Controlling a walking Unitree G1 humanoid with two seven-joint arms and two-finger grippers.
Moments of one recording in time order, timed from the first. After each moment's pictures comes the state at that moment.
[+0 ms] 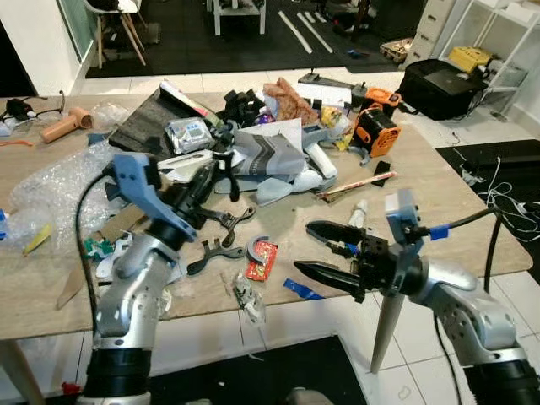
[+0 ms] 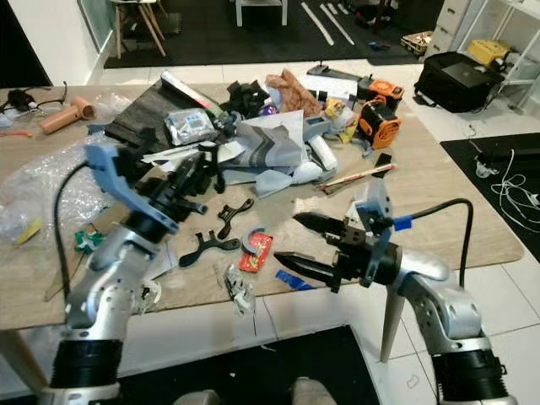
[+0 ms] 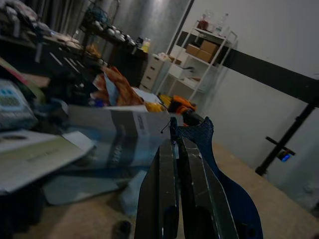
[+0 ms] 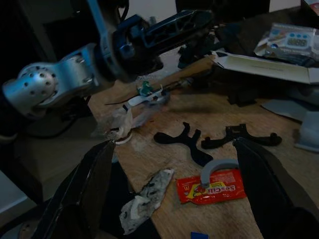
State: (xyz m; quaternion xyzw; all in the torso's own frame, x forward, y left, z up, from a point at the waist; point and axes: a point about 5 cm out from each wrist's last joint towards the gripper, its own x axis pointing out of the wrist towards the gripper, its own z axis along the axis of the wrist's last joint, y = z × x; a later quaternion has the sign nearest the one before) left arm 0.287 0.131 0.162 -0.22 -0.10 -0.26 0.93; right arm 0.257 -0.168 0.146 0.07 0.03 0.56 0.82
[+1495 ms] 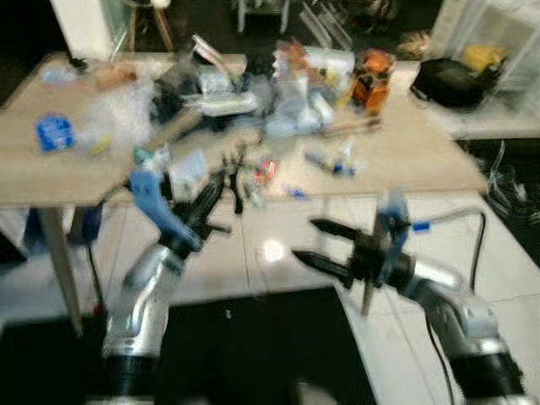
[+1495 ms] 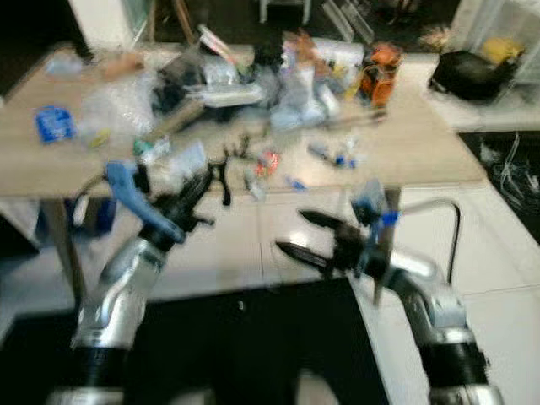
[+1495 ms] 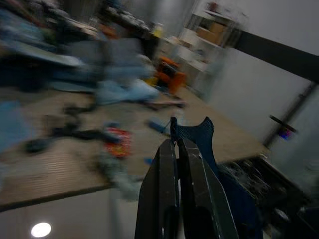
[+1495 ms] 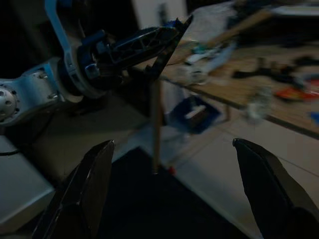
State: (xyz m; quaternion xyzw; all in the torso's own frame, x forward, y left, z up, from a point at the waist) left arm 0.289 0.128 0.143 -0.21 -0.08 -0.26 0.94; right arm 0.270 -0.169 0.138 0.07 0.04 0.52 0.85
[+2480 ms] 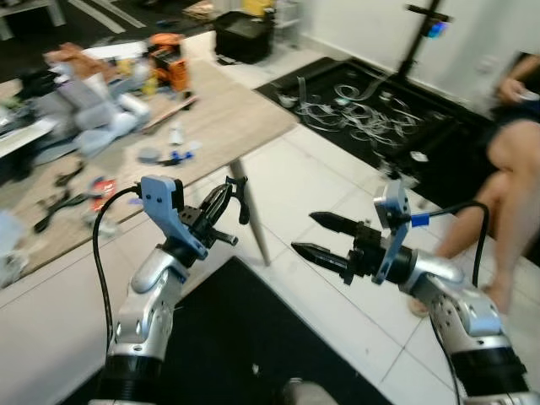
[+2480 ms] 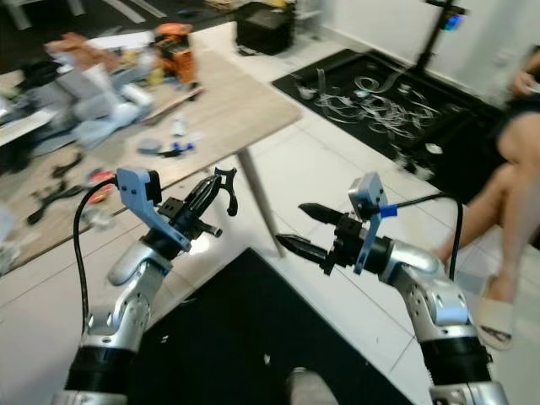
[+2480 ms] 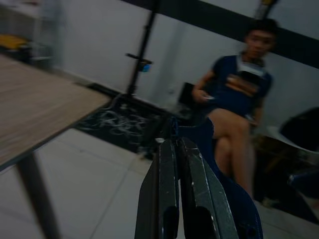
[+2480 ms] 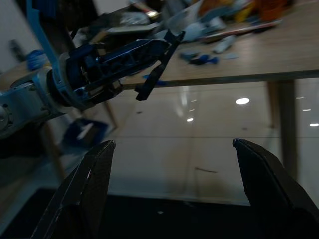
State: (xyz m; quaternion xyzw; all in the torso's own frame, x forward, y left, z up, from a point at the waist) left arm 0.286 0.126 0.137 -0.15 -0.09 -0.28 0.94; right arm 0.274 -0.167 0.140 0.07 0.03 0.50 0.86
